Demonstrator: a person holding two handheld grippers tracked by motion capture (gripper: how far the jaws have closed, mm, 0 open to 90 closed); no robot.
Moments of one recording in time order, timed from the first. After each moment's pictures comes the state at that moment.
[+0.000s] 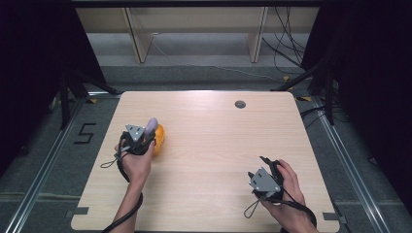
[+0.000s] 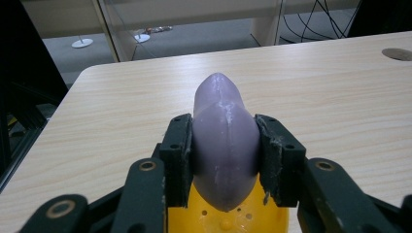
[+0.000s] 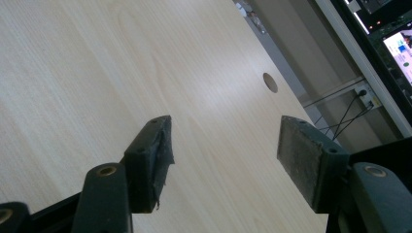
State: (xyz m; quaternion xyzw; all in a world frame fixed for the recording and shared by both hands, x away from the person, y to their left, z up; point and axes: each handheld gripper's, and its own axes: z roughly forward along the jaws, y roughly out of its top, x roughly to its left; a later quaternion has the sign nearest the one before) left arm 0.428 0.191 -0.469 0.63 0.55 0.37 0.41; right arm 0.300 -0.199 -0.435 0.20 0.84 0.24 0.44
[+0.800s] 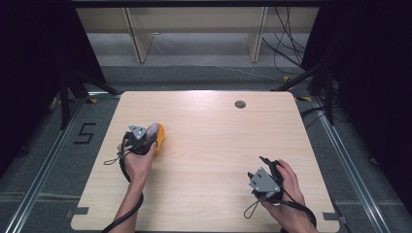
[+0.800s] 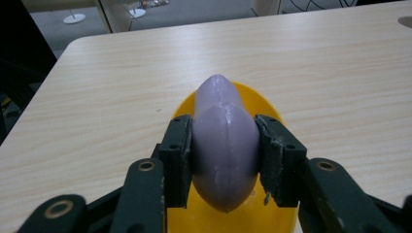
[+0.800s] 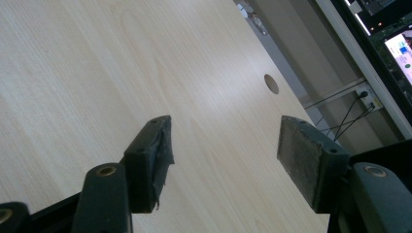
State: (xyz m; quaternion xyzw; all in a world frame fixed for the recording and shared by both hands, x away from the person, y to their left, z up) left arm 0.436 0.191 -0.480 0.65 0.57 0.34 0.37; right arm 0.299 -0.199 -0.435 0.20 0.84 0.24 0.44
